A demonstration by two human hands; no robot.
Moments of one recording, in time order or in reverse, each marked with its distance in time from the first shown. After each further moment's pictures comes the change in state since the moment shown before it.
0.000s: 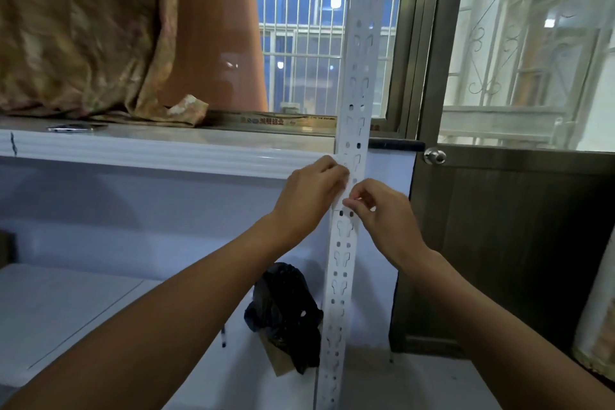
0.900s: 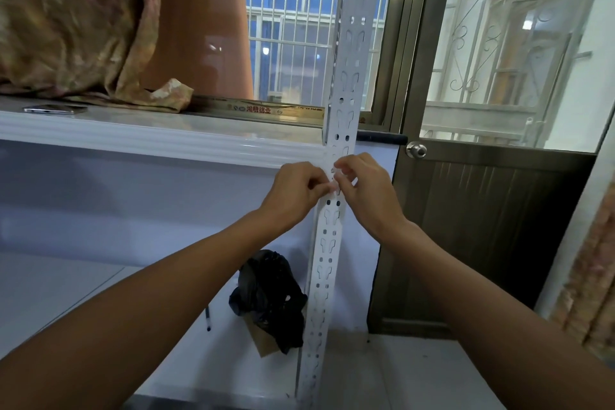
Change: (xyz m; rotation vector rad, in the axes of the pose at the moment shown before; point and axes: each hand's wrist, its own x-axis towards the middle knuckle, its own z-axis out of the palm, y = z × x) left_hand -0.008 0.004 -0.008 -0.318 -0.132 -0.311; right_hand 0.020 -0.016 -0.005 -0.134 0.004 -0.002
